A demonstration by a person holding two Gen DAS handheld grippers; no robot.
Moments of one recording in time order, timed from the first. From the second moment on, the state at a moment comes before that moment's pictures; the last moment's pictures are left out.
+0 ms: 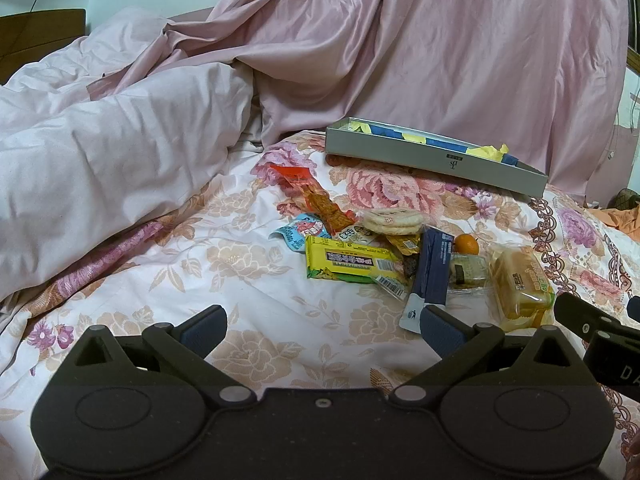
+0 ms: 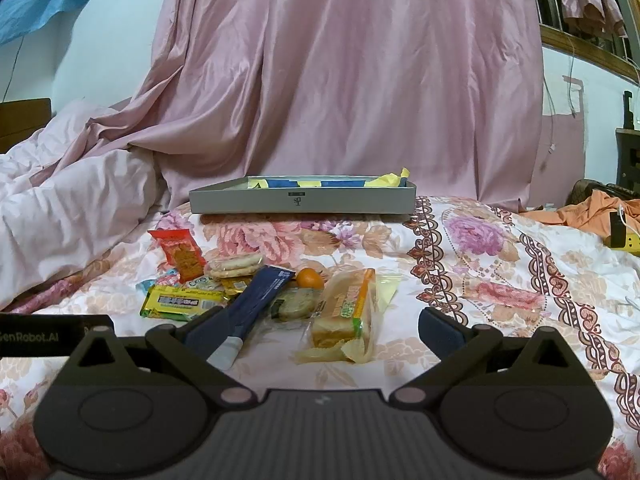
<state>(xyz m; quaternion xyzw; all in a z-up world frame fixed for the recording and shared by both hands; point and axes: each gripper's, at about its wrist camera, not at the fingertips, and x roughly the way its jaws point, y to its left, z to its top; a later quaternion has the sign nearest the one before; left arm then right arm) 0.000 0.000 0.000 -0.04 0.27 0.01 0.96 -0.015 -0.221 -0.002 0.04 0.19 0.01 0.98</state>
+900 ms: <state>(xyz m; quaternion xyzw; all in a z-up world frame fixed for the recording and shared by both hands) 0.000 0.000 0.000 -0.04 0.27 0.01 0.96 -0.015 -0.228 -0.001 0.04 0.19 0.01 0.98</state>
